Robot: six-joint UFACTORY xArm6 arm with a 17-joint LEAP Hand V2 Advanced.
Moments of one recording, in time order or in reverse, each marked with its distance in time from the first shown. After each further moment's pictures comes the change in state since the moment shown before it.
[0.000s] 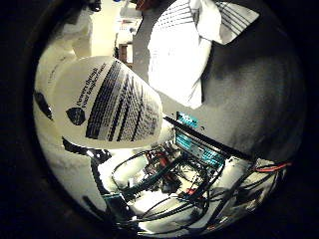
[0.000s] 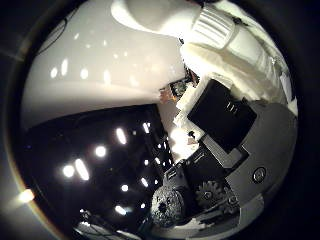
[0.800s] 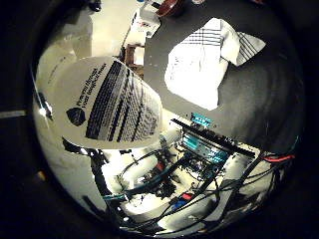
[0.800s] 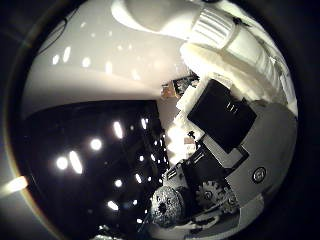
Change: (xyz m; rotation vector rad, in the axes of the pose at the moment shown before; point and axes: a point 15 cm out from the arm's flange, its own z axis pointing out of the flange) arm -0.102 0.023 0.002 0.030 0.013 -0.104
